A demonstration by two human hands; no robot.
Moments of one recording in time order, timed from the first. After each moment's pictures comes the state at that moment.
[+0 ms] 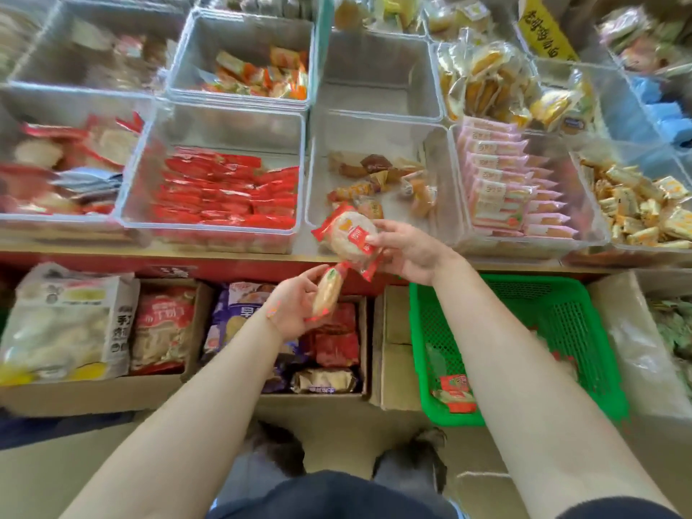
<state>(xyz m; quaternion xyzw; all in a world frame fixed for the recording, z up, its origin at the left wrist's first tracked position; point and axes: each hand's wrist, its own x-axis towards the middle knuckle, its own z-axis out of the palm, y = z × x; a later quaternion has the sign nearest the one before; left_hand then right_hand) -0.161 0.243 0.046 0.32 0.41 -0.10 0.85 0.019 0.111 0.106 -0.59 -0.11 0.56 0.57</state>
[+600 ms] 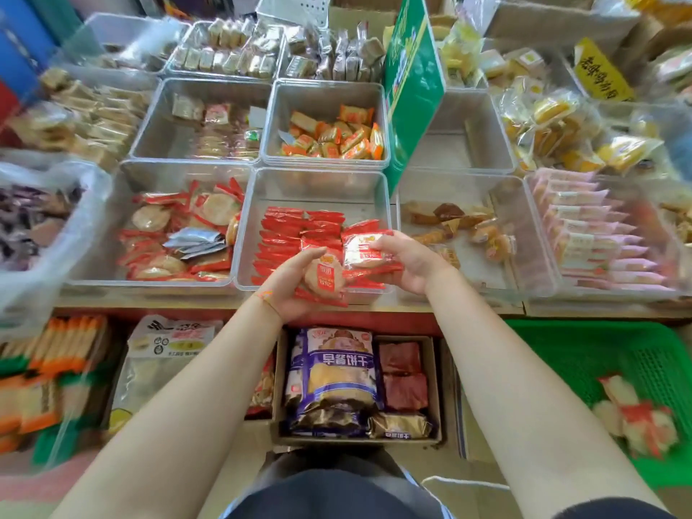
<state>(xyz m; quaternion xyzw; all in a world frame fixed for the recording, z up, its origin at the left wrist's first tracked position) -0.189 0.446 0.120 0.33 0.35 -0.05 0.88 -0.033 0.300 0.139 -0.59 -0.02 0.53 0.60</state>
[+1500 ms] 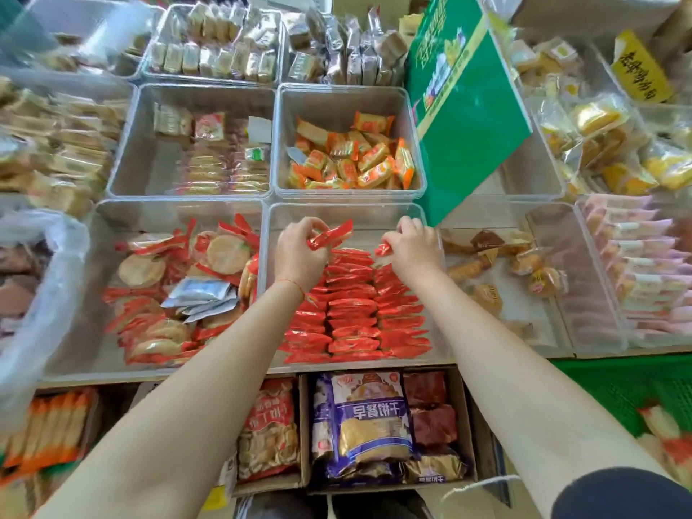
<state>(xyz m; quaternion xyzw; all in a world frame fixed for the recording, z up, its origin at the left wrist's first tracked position) -0.085 0.596 0.077 0.83 0.33 0.14 0.42 0.047 0.436 0.072 -0.92 -0.38 0.02 -0.02</state>
